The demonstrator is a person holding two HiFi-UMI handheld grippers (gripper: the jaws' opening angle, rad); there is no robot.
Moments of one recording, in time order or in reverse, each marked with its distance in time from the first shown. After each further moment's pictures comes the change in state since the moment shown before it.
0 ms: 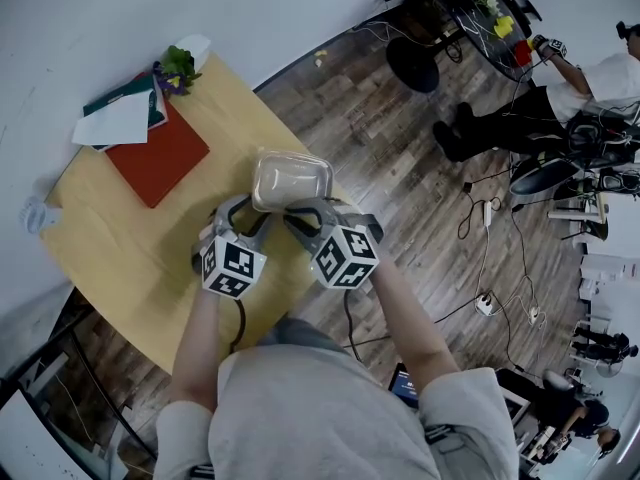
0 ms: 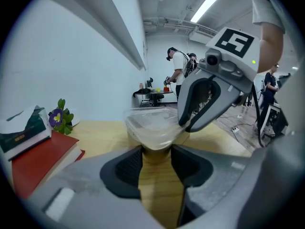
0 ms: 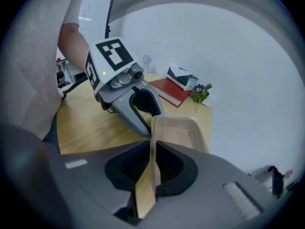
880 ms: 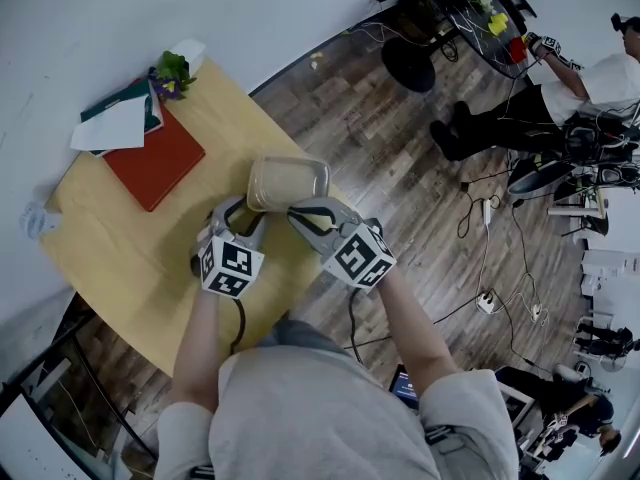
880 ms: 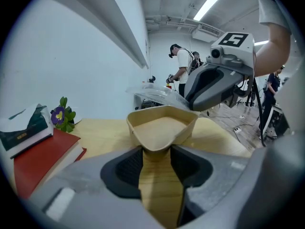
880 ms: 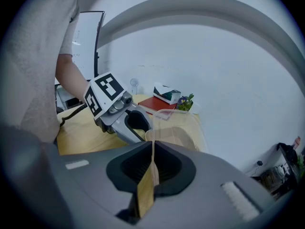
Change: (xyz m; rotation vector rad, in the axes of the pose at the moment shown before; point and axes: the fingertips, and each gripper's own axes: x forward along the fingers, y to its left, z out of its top) left arm 0.002 0.003 -0.001 -0.021 0.022 0.020; right arm -0.035 -0.017 0.013 0.196 -0.242 -0.047
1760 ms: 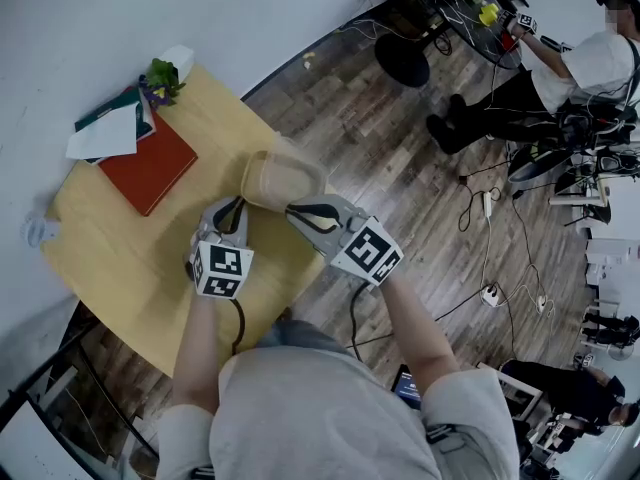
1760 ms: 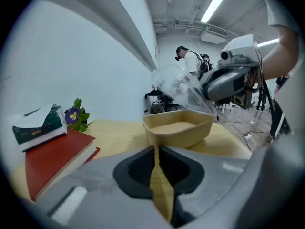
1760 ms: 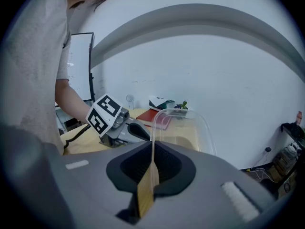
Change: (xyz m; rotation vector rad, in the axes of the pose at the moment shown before) left arm -0.012 0.020 0.005 -0.057 -0.040 0.115; right arm -0.026 -0.006 0.023 0.158 -0.155 0.012
